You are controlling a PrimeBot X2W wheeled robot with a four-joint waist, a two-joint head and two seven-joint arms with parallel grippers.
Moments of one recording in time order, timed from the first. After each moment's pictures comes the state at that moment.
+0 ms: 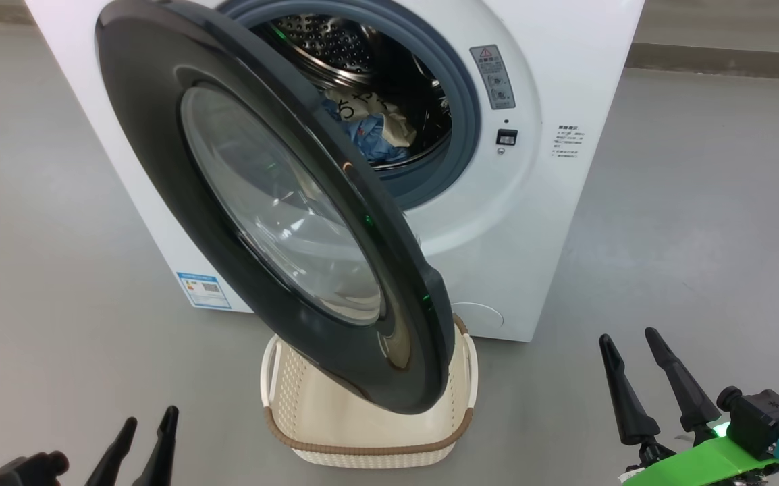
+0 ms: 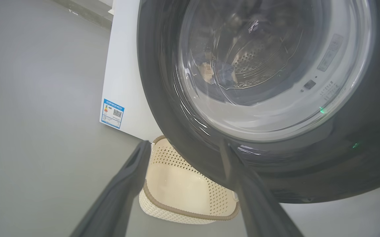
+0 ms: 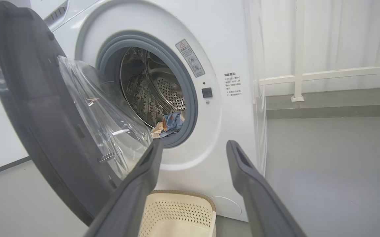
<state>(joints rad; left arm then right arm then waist) -0.10 0.45 -0.44 0.41 -1.06 -0.13 -0.24 0.03 -0.17 0.15 0.11 0.44 0.13 -0.25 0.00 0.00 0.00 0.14</state>
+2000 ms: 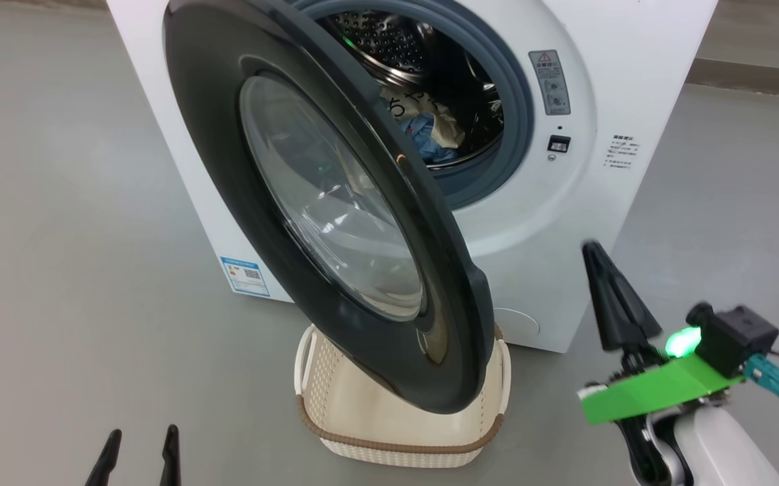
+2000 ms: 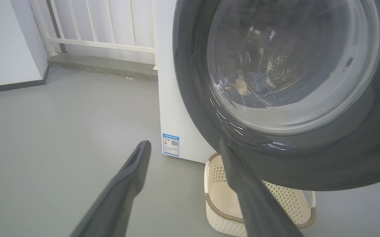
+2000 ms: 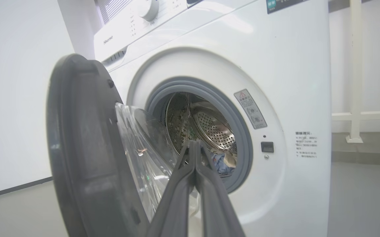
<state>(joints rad) 0.07 0.10 0.05 0.29 -0.23 -0.13 -0.25 -0.18 -0.12 0.20 0.14 0.44 0.13 -0.25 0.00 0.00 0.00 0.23</state>
